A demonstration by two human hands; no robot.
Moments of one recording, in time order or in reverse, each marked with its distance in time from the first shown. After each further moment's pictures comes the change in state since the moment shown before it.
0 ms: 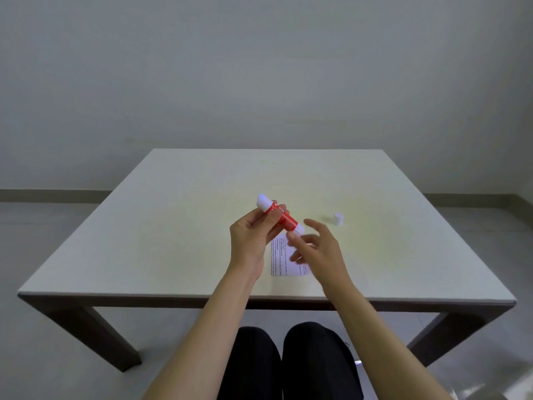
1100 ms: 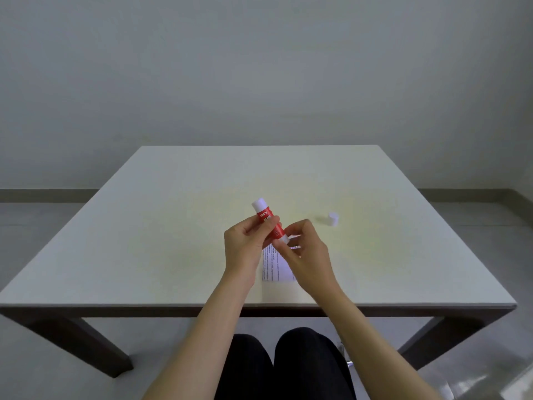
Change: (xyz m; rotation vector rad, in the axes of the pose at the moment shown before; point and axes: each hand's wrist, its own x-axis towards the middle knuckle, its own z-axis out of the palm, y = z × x) left_hand 0.007 -0.014 0.003 0.243 0.098 -0.037; right_hand 0.010 0.011 0.008 -0.206 0.009 -0.285
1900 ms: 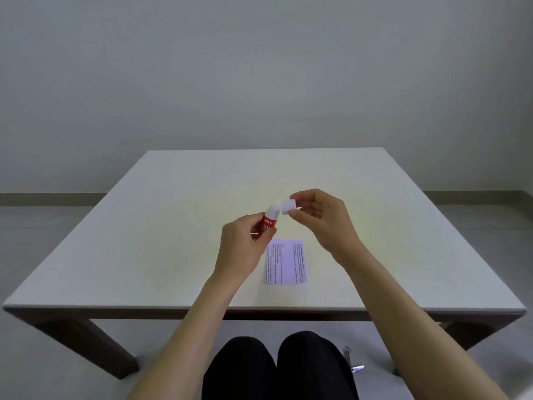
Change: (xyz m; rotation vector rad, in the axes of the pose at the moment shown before) left_hand 0.009 0.011 -0.018 0.802 -0.070 0.434; right_hand 0.047 -0.039 -0.040 0.088 -0.072 -0.003
